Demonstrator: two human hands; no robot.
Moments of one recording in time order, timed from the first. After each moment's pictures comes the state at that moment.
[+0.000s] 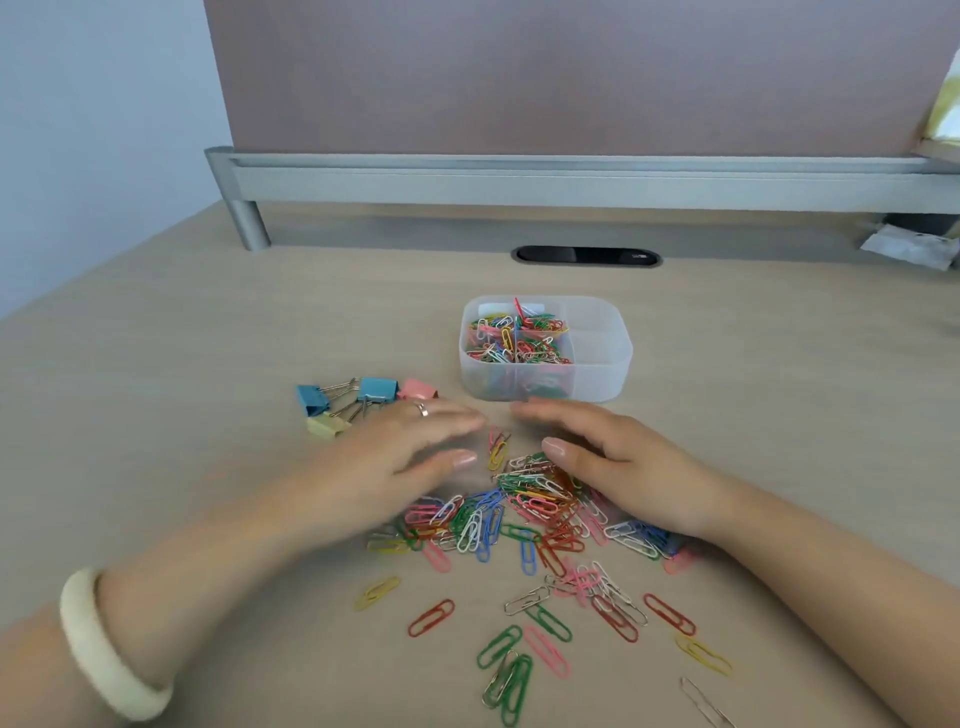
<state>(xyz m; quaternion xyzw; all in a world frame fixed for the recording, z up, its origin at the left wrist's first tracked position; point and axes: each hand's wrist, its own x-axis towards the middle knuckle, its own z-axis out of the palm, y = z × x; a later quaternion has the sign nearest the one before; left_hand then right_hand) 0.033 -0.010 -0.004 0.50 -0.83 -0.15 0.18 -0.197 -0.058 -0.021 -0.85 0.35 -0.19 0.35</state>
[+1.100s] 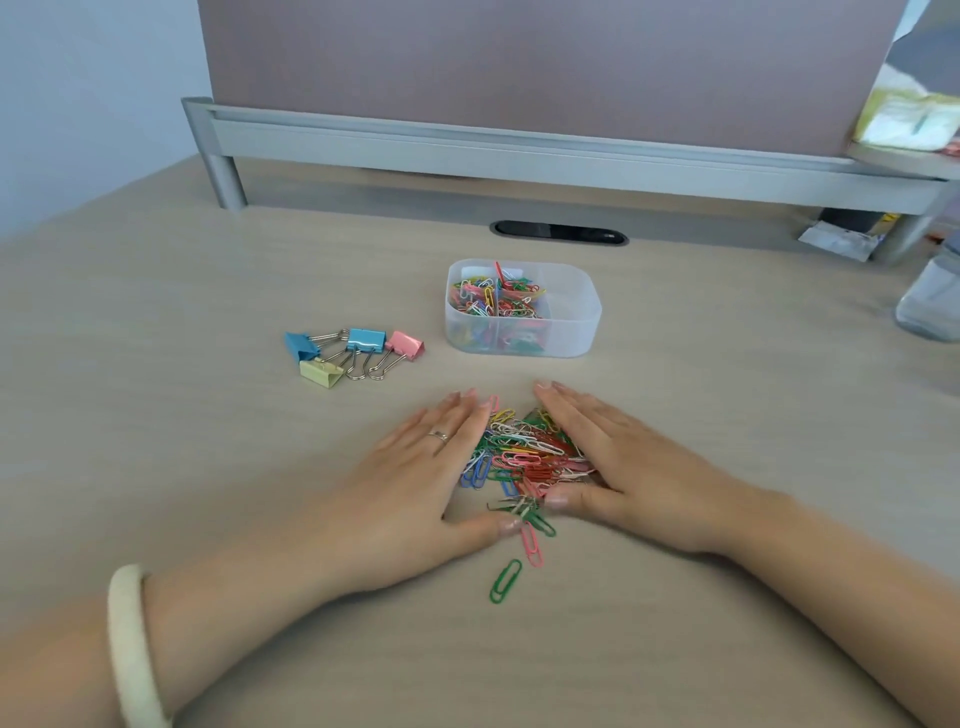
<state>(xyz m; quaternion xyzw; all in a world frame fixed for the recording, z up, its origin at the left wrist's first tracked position) -0.008 0.052 -0.026 0.55 -0.83 -0.12 0.07 -0.223 -0.002 -0.018 -0.92 0.38 -0.02 0.12</state>
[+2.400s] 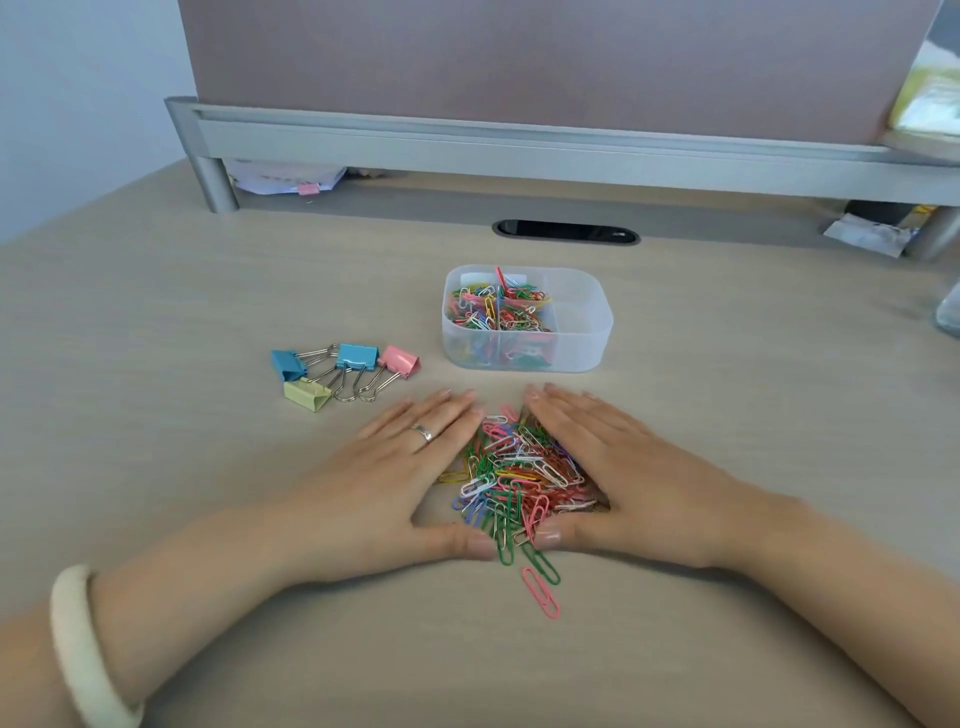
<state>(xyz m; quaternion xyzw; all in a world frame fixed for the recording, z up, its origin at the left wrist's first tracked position) 0.014 0.022 -0.020 0.52 -0.85 -0.10 0.02 -0.212 -0.016 -0.008 -0.92 0.38 0.01 0.13</state>
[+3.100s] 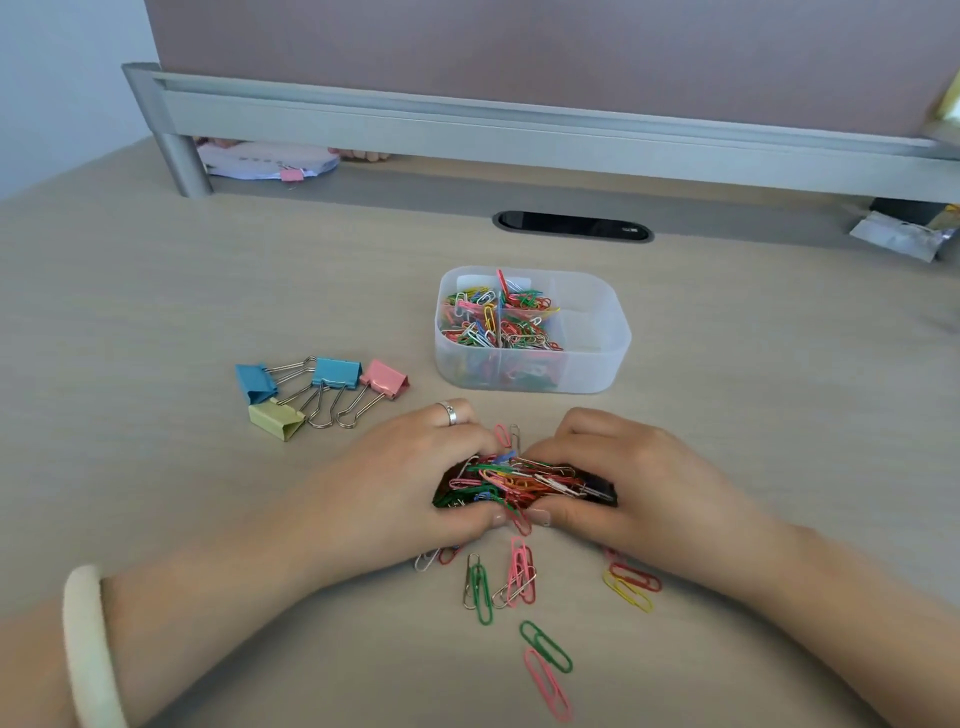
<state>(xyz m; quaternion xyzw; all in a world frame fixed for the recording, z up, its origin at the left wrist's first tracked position) 0.002 -0.017 -0.015 0.49 -0.84 -0.14 0.18 -0.205 -0.047 -0.015 -0.91 0.35 -0.14 0.17</state>
